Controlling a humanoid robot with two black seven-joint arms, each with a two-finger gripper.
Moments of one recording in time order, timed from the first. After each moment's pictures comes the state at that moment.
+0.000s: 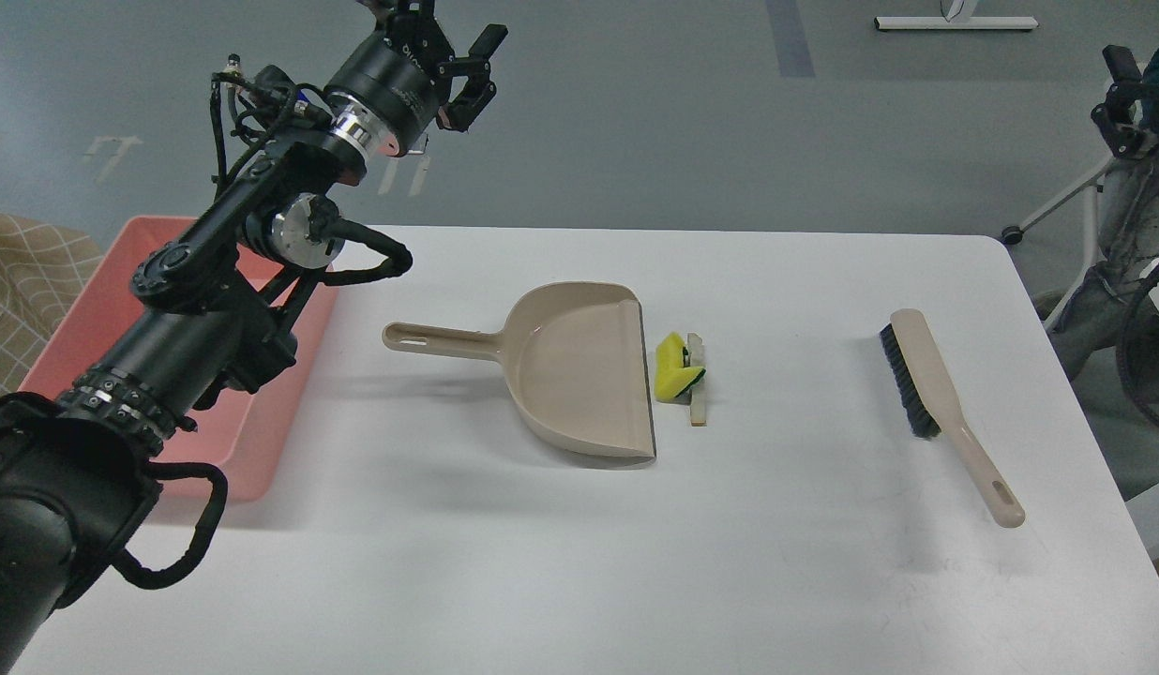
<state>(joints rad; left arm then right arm) -0.90 0.19 -1.02 -0.79 0.52 -0.29 -0.23 0.75 -0.54 1.13 0.83 -0.46 0.19 0.22</state>
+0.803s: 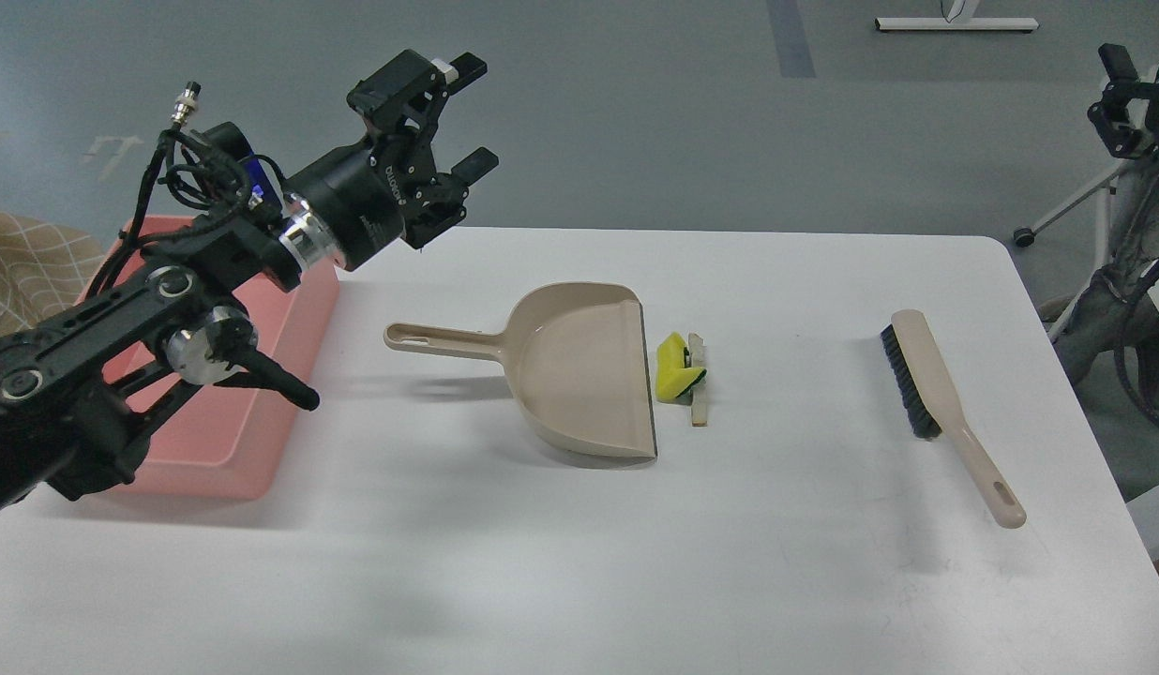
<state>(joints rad) -0.63 0.66 -0.78 -1.52 0.57 -0.10 -0.14 0.75 -0.54 1.13 0.83 -0.46 0.19 0.22</state>
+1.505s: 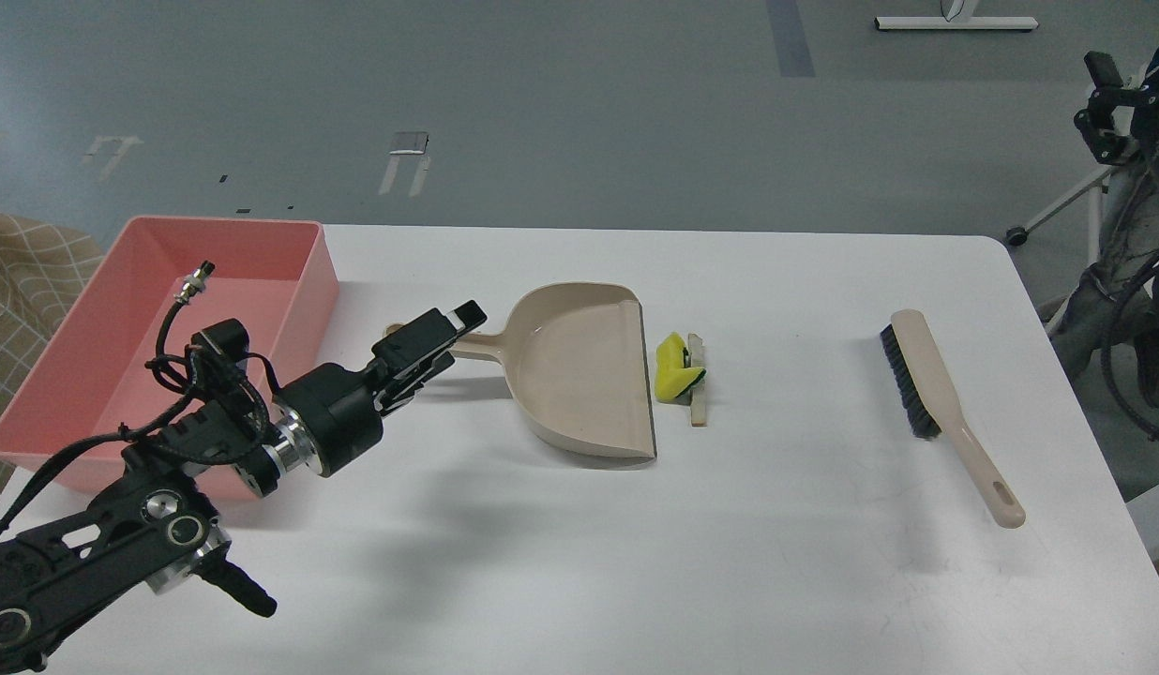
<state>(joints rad) -0.22 0.66 -0.76 -1.67 1.13 0.09 -0.08 0.75 -0.53 1.13 0.84 -0.46 0.19 0.22</state>
